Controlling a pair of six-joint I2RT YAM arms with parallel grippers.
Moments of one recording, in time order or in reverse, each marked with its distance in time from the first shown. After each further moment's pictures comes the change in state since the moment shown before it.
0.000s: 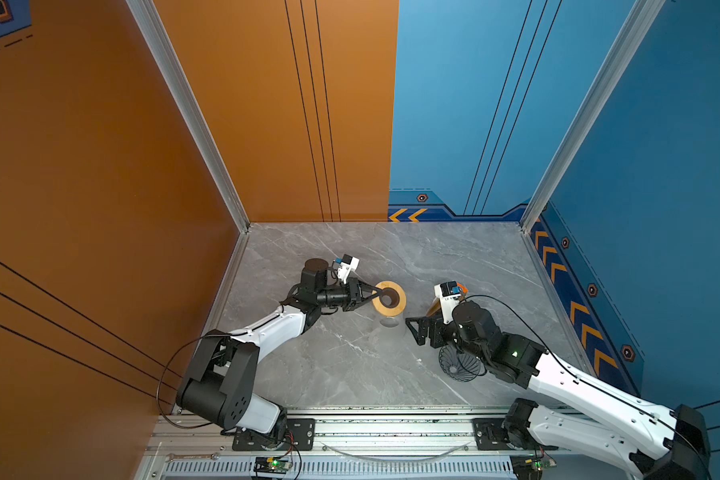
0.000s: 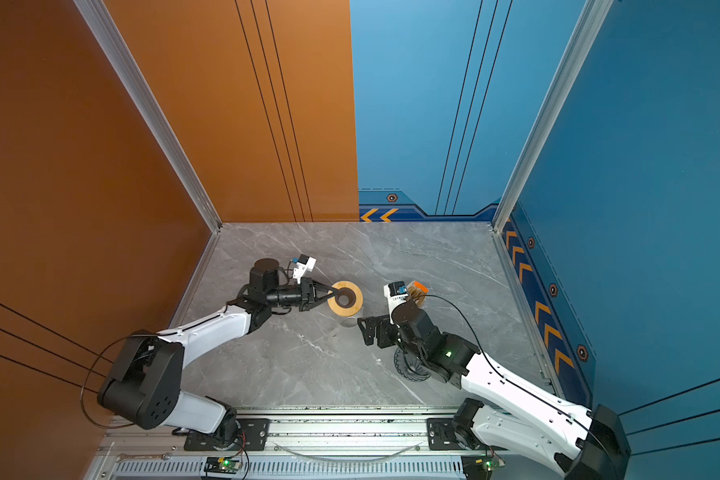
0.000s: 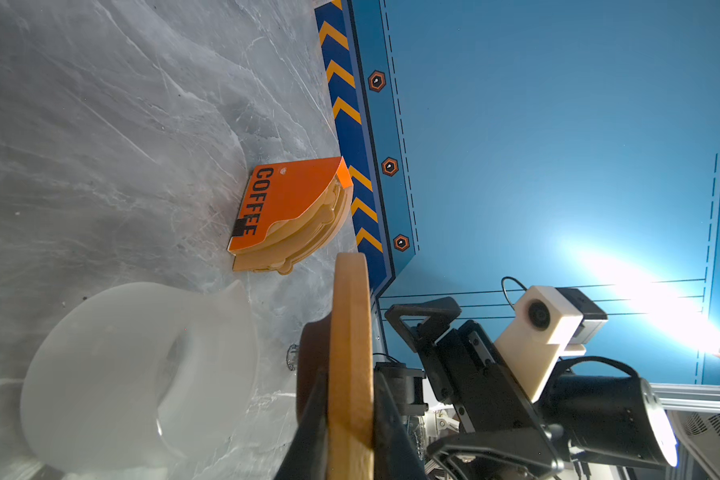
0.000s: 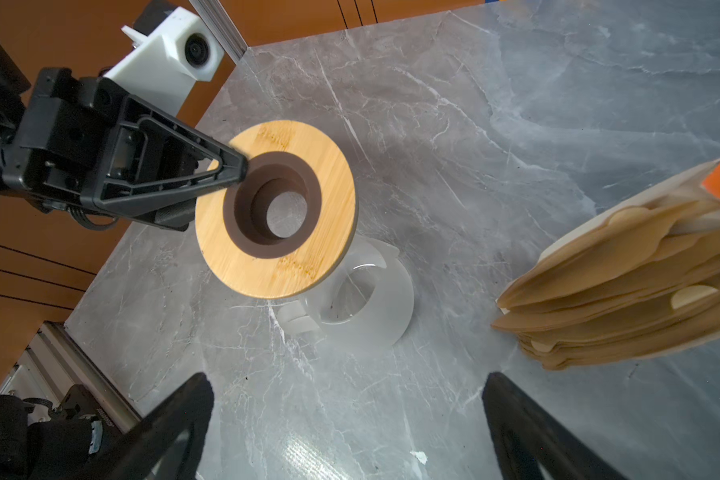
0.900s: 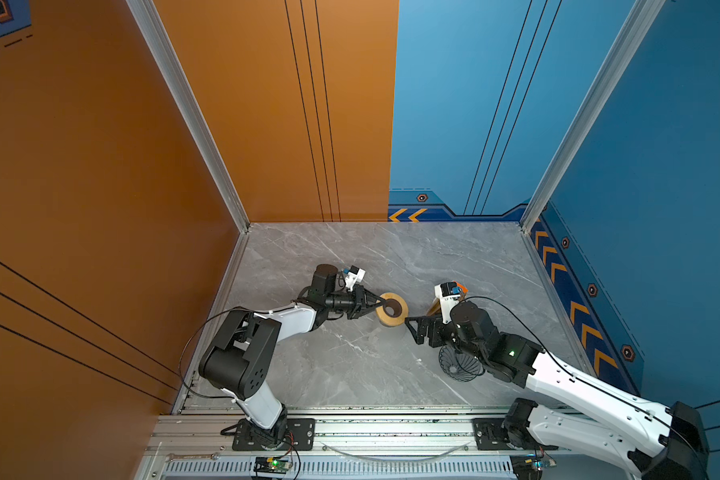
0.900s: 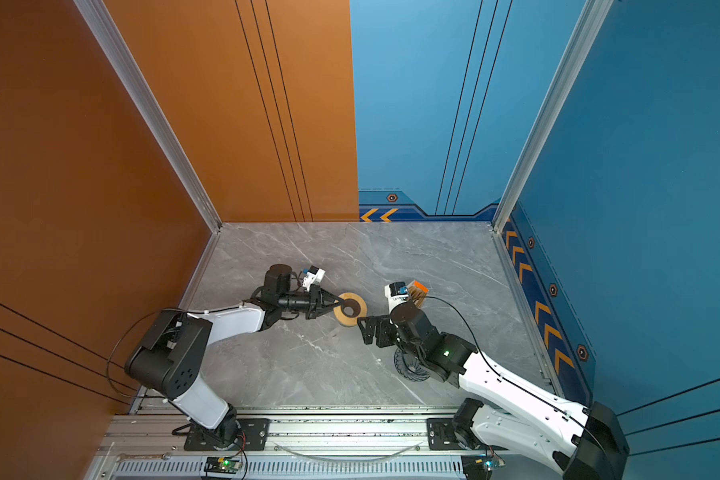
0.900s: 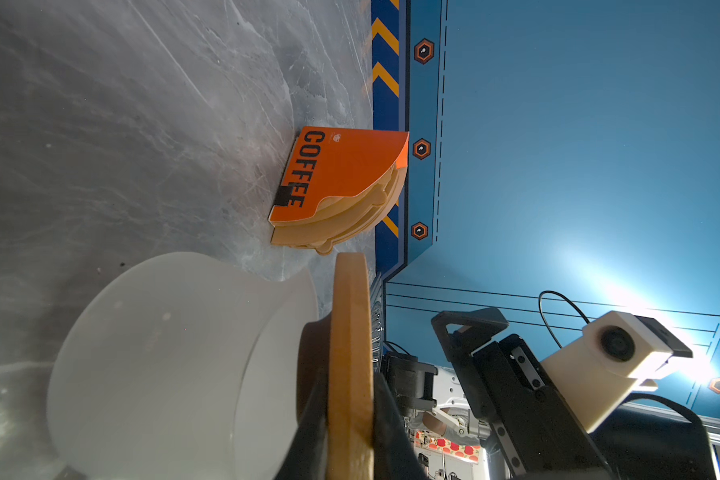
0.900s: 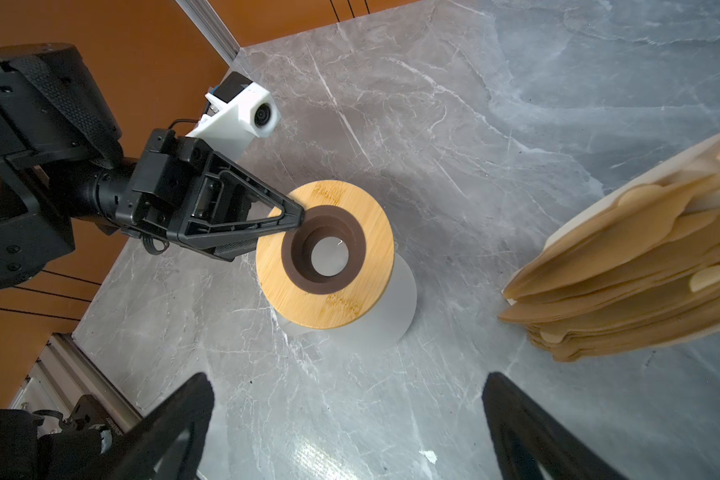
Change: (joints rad) left arm -0.019 0.174 0.000 0.039 0.037 -0.026; right arm -0.004 0.018 -0.009 0.019 -0.004 0.048
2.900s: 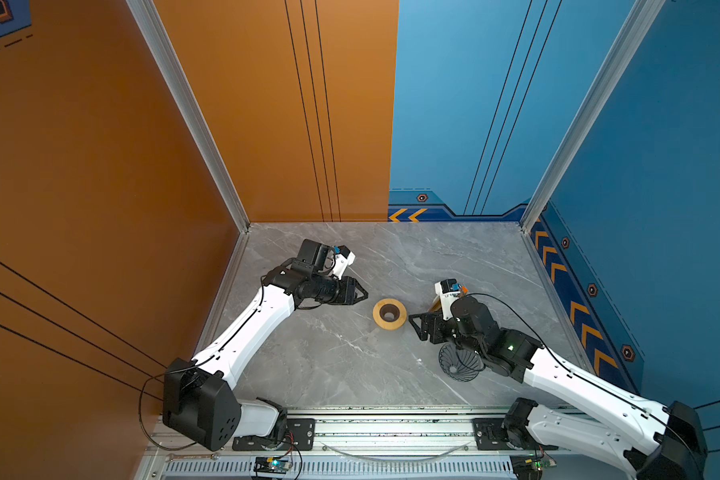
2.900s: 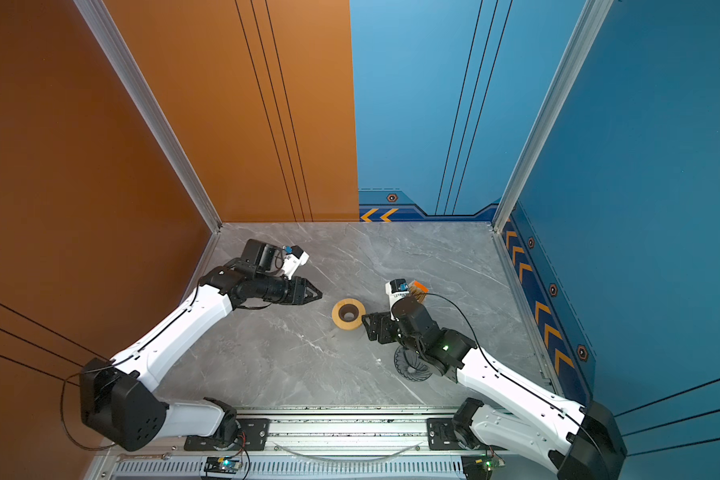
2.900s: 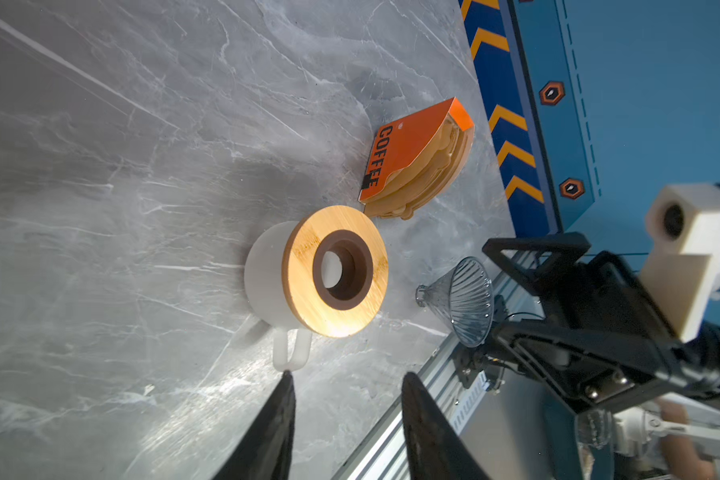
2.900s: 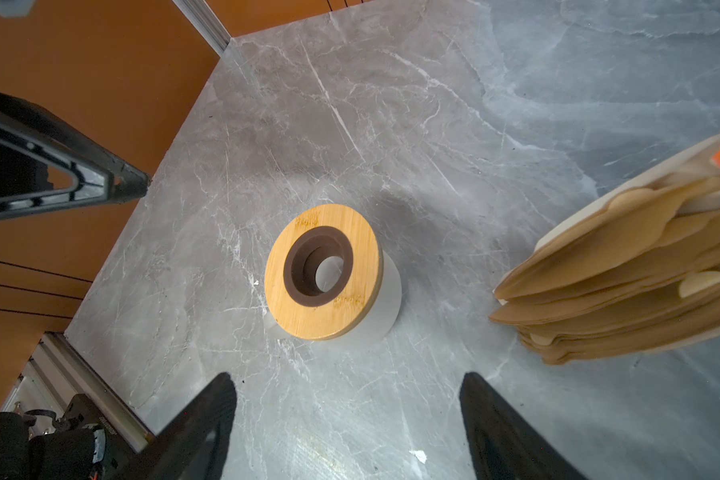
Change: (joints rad) left arm -0.009 -0.292 0.447 -1.140 -0.418 0.731; right arm -0.064 0.017 0.024 -0.022 -0.053 -0.023
